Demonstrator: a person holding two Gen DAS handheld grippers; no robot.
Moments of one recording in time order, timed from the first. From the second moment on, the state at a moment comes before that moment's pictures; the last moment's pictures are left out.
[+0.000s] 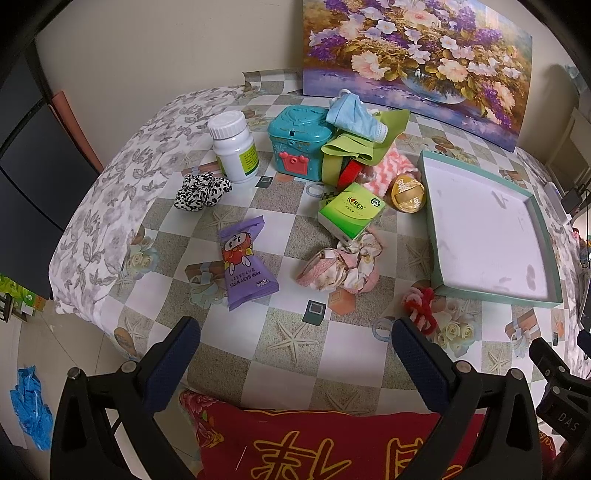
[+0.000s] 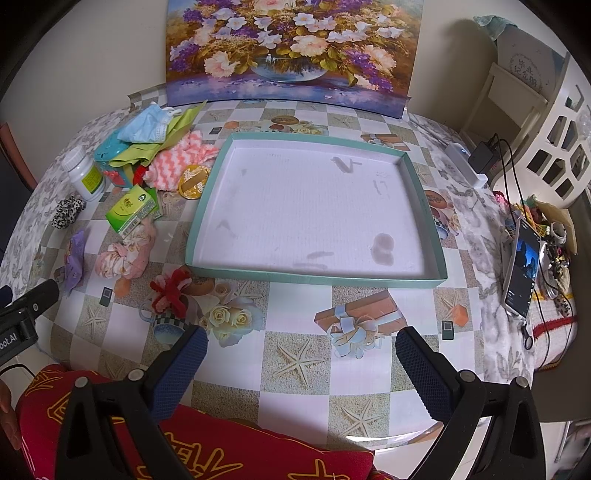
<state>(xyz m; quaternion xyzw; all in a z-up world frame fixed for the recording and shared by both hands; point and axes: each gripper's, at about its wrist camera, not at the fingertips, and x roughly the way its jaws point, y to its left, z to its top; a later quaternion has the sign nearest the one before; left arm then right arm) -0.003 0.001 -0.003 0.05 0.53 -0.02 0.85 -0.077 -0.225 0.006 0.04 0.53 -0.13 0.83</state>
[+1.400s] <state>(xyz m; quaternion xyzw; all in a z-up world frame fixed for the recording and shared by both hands) 0.077 0.040 -0.034 -0.01 0.54 -0.11 0.83 0.003 -0.147 -0.034 -0.05 0.59 0.06 0.80</state>
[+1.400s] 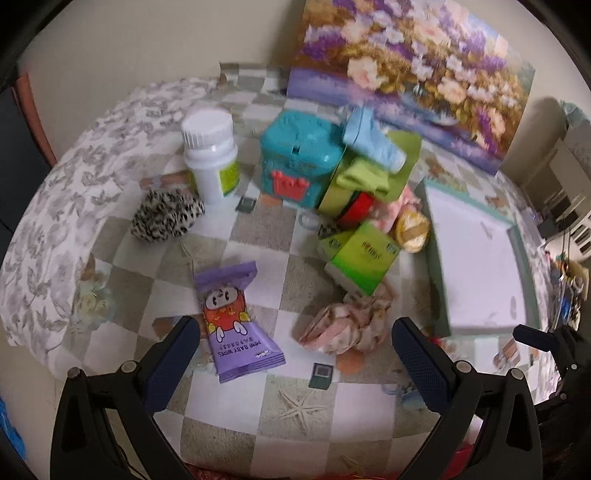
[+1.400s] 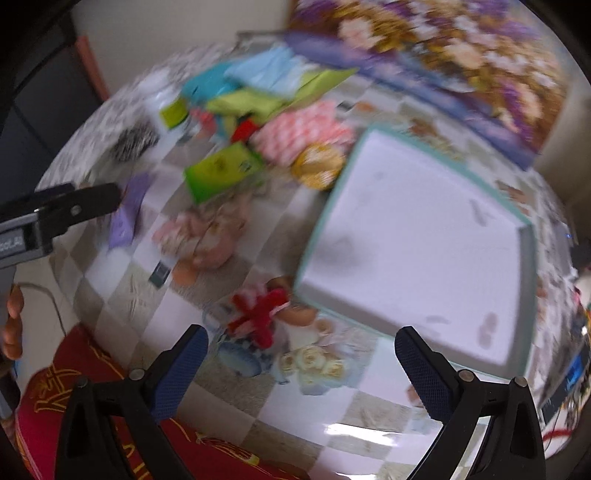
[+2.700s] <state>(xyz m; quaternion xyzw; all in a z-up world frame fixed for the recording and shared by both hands) 0.104 0.101 -0.086 -0.10 0.60 -0.05 0.79 0.029 -0.132 -0.077 0.00 0.62 0.13 0.77</state>
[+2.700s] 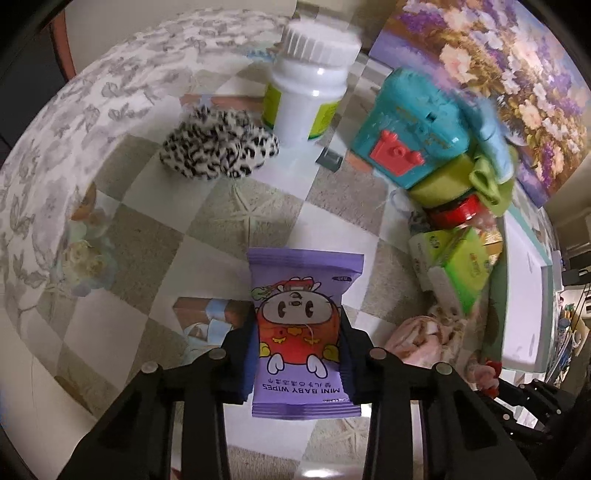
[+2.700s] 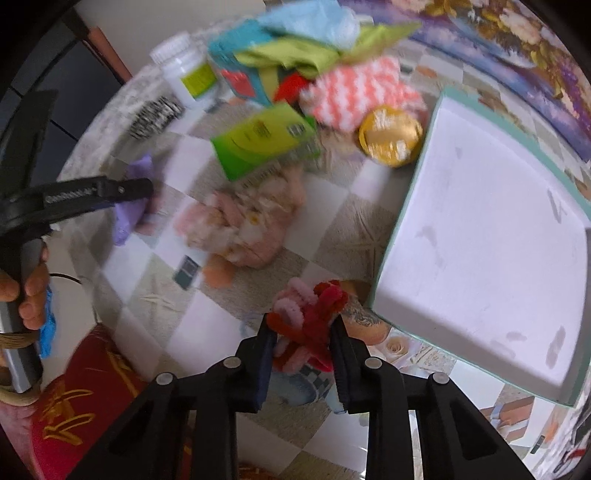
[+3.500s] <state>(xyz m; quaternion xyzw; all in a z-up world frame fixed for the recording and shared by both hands) 0.129 -0.068 0.046 -0.03 0.53 -0.14 0.84 0.062 -0.271 0.018 0.06 0.52 -0.11 0.84</state>
